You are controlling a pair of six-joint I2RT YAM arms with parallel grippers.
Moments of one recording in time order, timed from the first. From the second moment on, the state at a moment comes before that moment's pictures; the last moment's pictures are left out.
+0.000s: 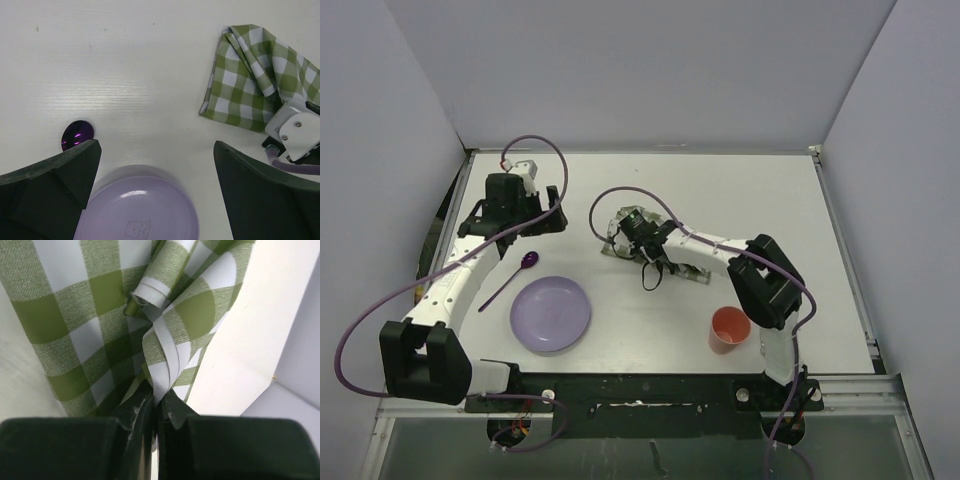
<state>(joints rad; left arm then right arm) -0.15 1.33 1.09 -0.47 0.09 -0.27 0.80 1.99 1.40 -0.49 0.48 -0.64</state>
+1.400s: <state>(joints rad) -0.23 1.48 1.09 -0.33 0.27 -0.24 0.40 2.23 1.61 0.17 0.68 -1.18</state>
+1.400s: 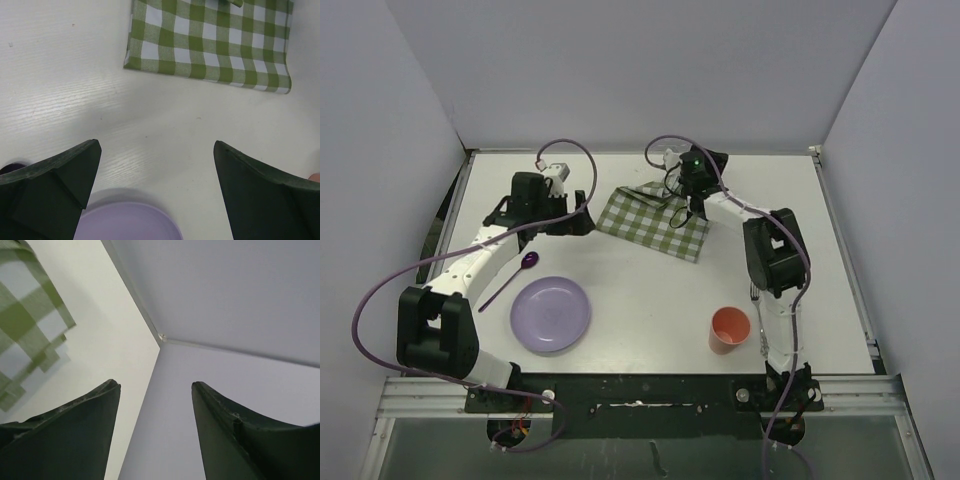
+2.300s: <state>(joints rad) -0.44 1.45 1.20 -0.22 -0.06 -0.08 0.41 1.70 1.41 -0.44 0.37 -0.58</state>
